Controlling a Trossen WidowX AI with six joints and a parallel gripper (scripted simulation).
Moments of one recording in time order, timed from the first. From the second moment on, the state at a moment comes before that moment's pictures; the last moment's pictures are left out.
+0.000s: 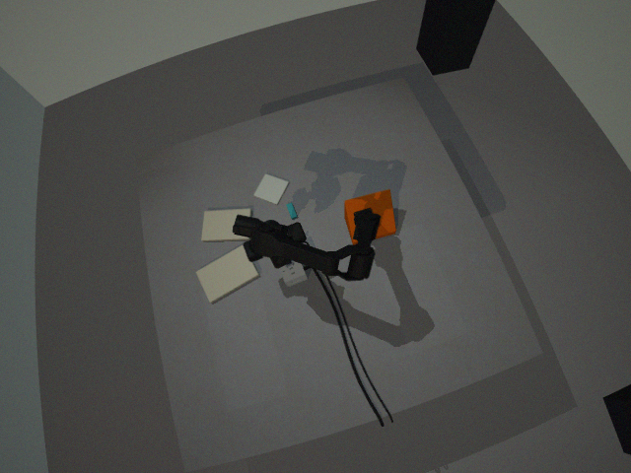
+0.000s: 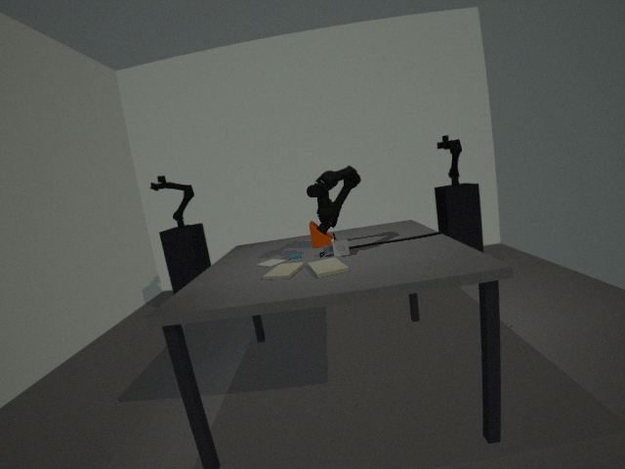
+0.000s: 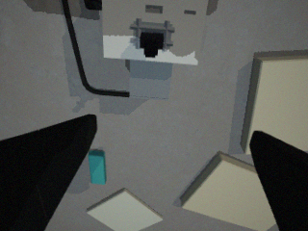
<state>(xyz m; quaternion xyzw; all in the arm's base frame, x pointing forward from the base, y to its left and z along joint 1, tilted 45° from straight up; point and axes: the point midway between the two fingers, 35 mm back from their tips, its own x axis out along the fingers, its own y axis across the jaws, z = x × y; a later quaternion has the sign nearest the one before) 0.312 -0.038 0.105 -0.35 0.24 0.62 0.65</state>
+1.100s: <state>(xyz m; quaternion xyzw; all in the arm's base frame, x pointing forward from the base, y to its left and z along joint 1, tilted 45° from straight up) 0.295 0.003 0.106 -0.33 0.22 0.66 0.64</state>
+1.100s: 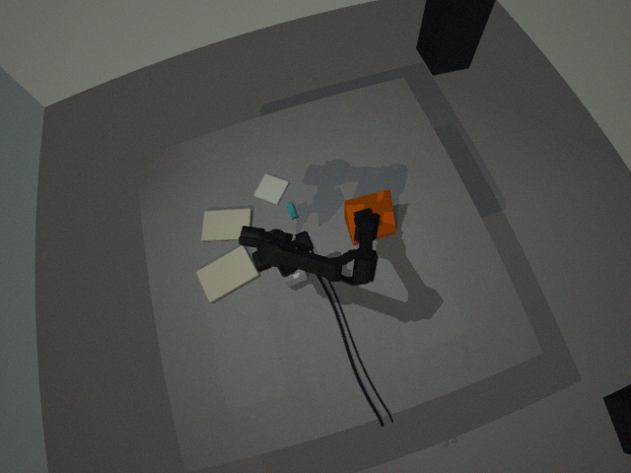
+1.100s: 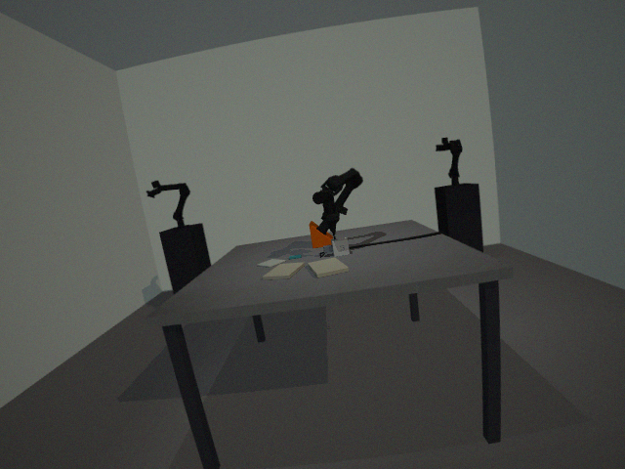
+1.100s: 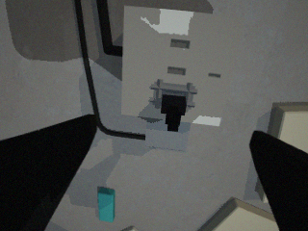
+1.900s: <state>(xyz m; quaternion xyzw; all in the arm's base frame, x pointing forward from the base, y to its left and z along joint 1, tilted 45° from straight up) 0.295 0.007 0.102 -0.32 0.22 0.66 0.64</state>
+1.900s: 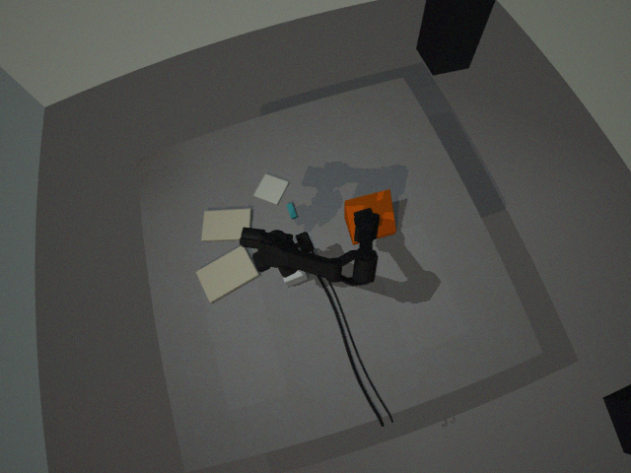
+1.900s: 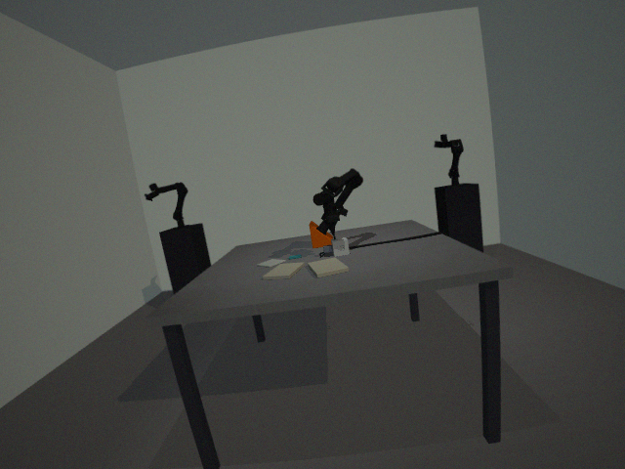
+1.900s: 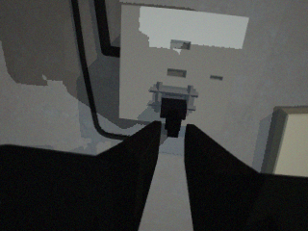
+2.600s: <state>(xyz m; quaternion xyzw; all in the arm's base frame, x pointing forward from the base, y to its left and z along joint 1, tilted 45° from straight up) 0.295 0.007 0.102 -0.32 0.22 0.66 0.64</state>
